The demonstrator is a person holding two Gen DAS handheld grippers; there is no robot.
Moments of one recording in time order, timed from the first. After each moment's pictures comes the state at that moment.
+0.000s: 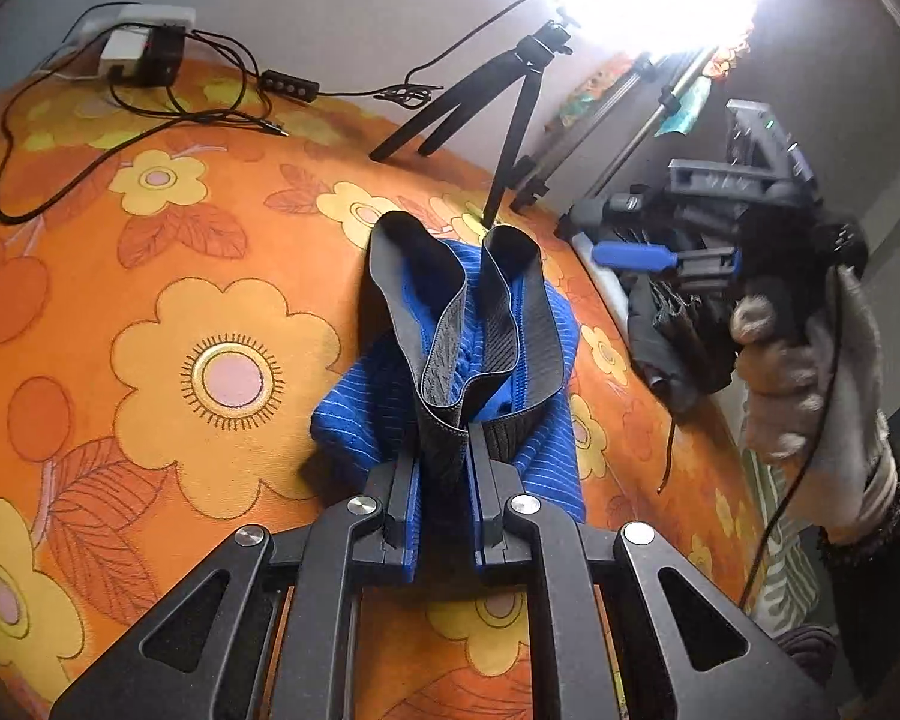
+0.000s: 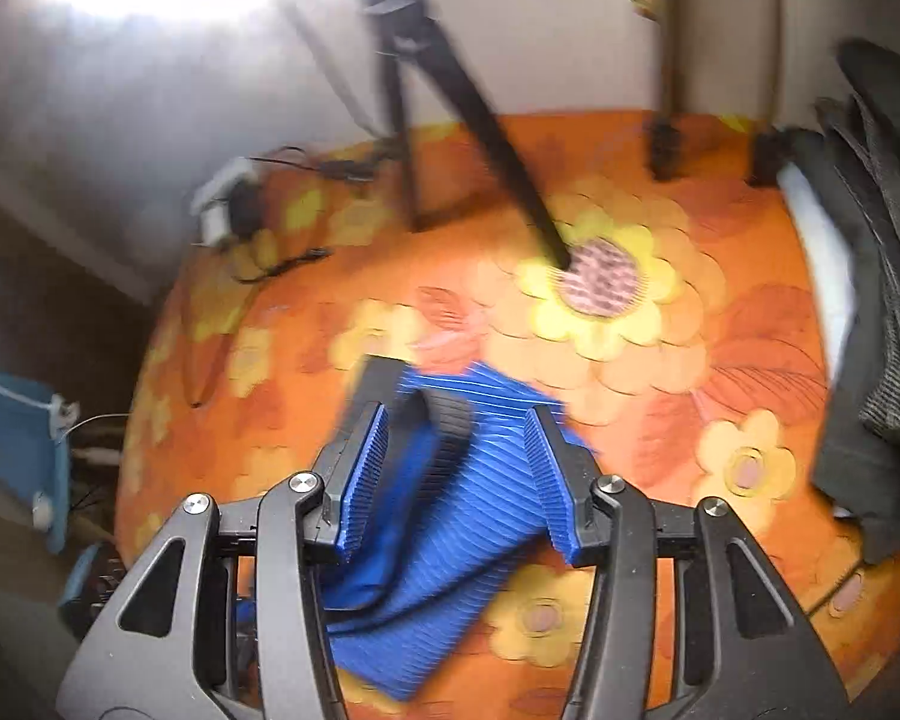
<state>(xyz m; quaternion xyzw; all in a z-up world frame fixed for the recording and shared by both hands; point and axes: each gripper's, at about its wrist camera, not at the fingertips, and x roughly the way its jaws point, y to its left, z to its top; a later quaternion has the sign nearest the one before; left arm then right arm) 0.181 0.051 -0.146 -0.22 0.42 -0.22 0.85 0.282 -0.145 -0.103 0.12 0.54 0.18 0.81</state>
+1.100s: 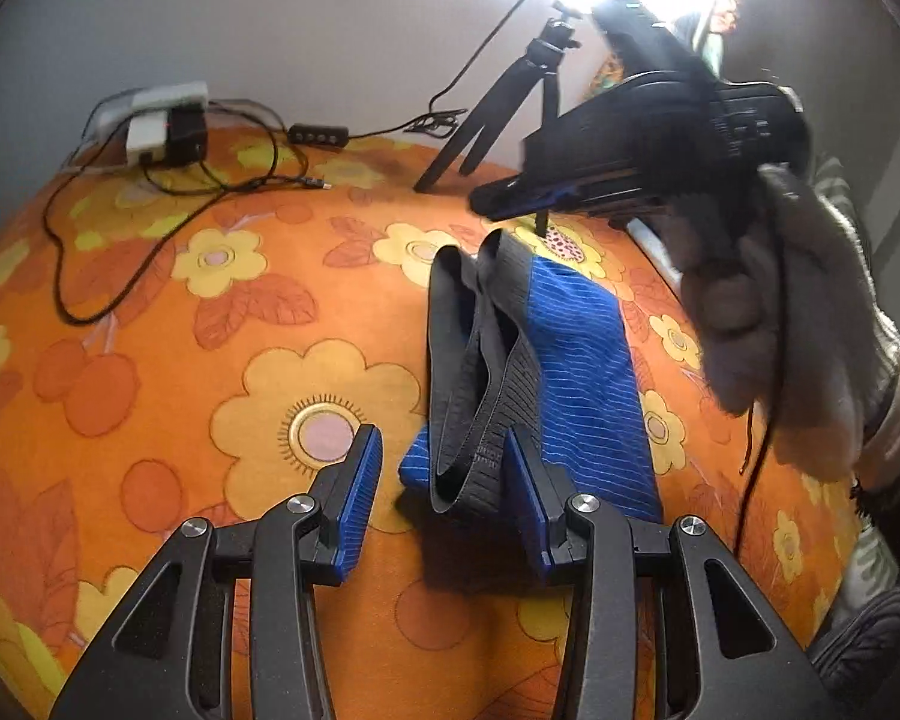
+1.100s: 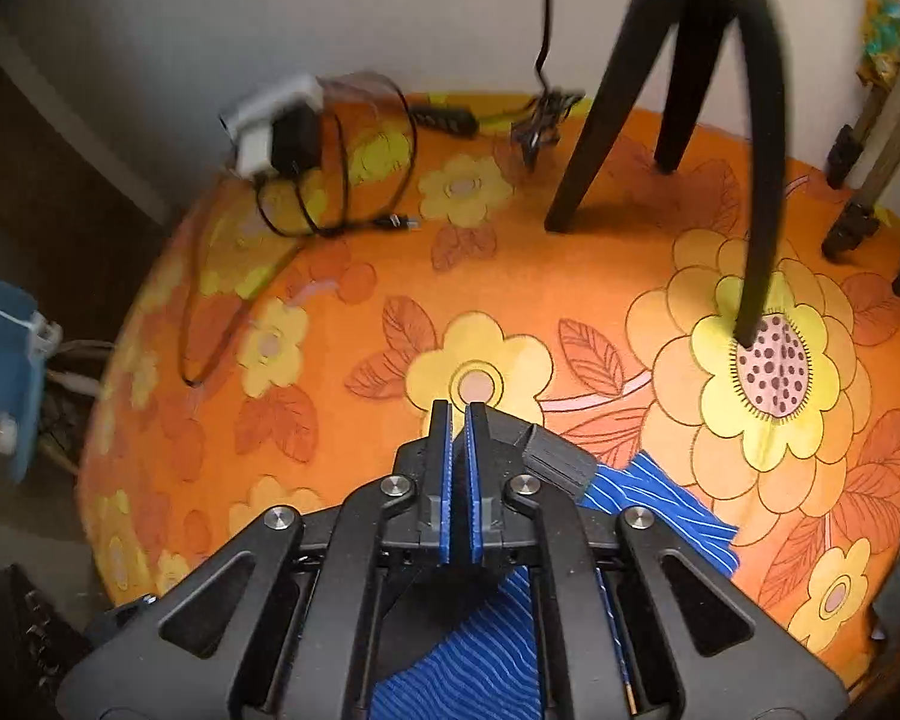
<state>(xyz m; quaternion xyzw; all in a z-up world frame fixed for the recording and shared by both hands) 0.184 0.054 -0.130 -0.10 0.41 -0.16 0.89 0.314 -0.047 -0.121 0.03 0.53 0.25 0.81</state>
